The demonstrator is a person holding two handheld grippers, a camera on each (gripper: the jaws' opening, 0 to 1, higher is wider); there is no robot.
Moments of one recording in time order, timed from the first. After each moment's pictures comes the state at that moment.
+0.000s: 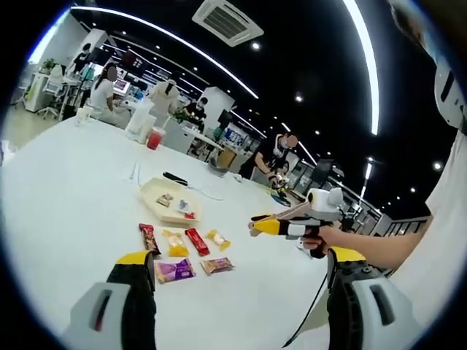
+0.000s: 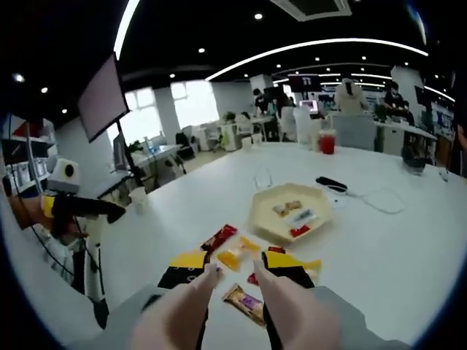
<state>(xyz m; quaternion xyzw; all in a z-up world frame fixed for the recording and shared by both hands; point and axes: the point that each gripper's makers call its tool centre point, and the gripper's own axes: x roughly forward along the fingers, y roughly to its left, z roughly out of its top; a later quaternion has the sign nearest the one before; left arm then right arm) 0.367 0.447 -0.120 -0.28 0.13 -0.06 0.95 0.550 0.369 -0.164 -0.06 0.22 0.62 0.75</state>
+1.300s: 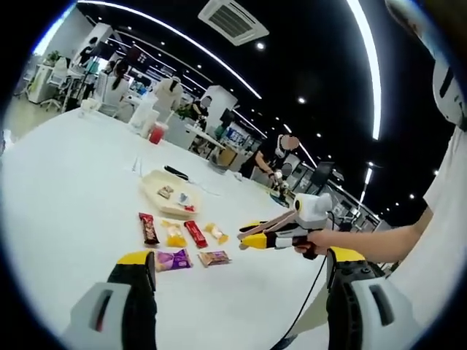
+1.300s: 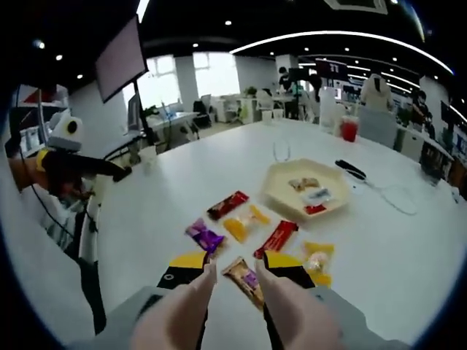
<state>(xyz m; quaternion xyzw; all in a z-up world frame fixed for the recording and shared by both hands) 0.352 0.440 -0.131 -0.30 0.12 -0.06 0.94 0.529 0.371 -0.210 -0.16 0.24 0.65 0.70</state>
